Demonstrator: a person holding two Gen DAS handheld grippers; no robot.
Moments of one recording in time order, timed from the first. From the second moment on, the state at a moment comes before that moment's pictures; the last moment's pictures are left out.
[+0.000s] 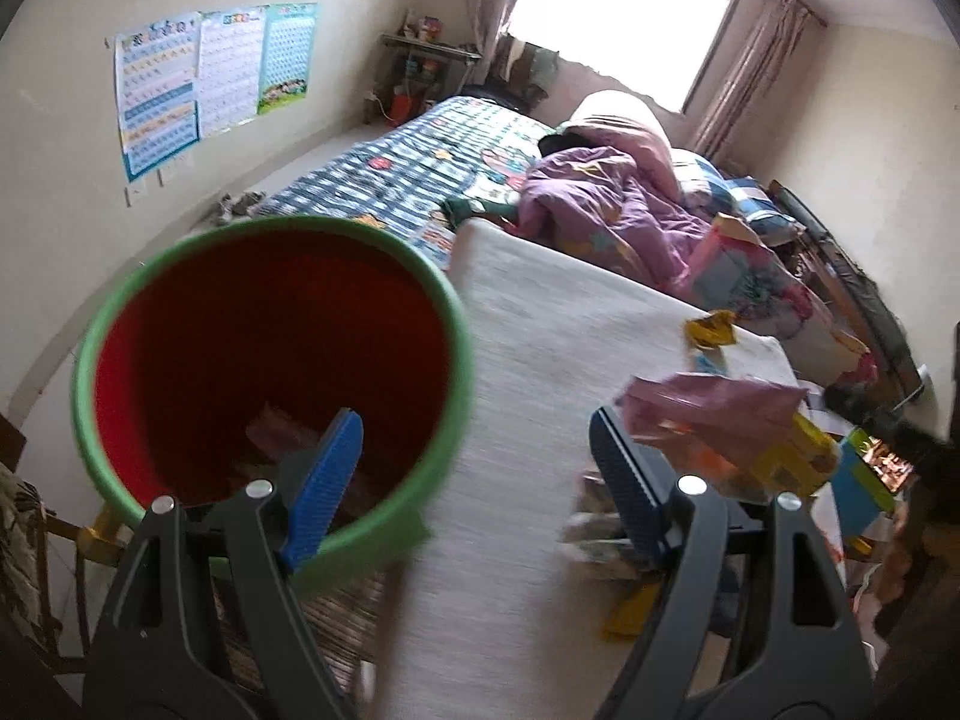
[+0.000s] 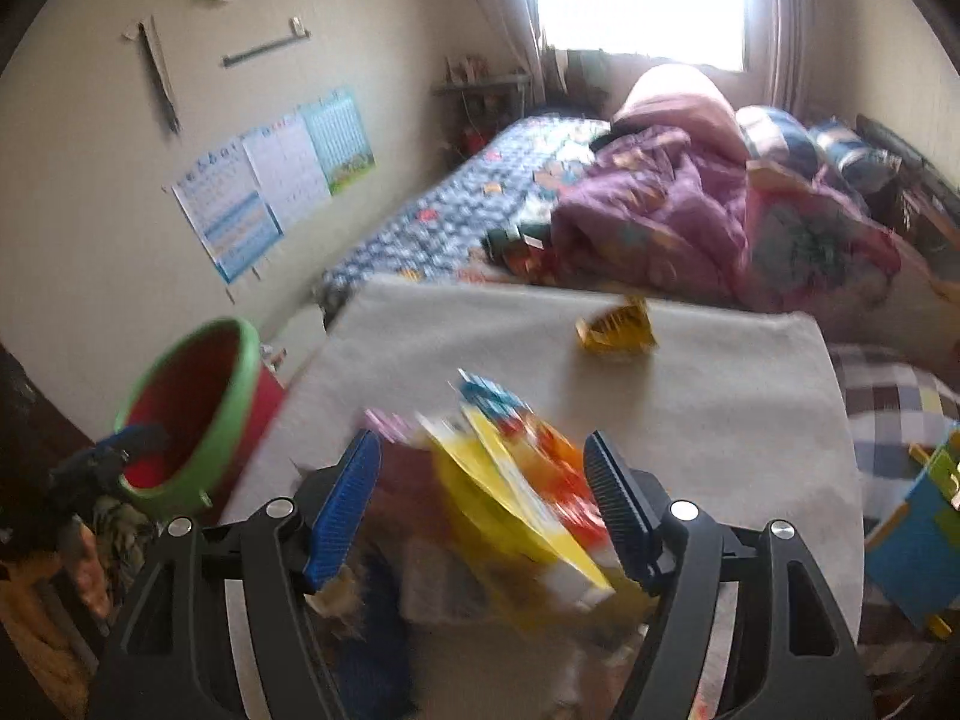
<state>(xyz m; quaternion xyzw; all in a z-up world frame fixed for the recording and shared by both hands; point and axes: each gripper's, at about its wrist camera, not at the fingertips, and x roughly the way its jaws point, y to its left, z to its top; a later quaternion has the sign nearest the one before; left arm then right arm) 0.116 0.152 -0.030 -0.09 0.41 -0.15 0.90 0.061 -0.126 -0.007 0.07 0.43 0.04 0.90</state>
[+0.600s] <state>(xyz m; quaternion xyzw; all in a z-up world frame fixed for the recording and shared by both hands) 0.086 0.057 -0.025 -0.12 0.43 -0.18 0.88 -0.014 -0.176 0.002 0.10 0.41 0.11 0.90</state>
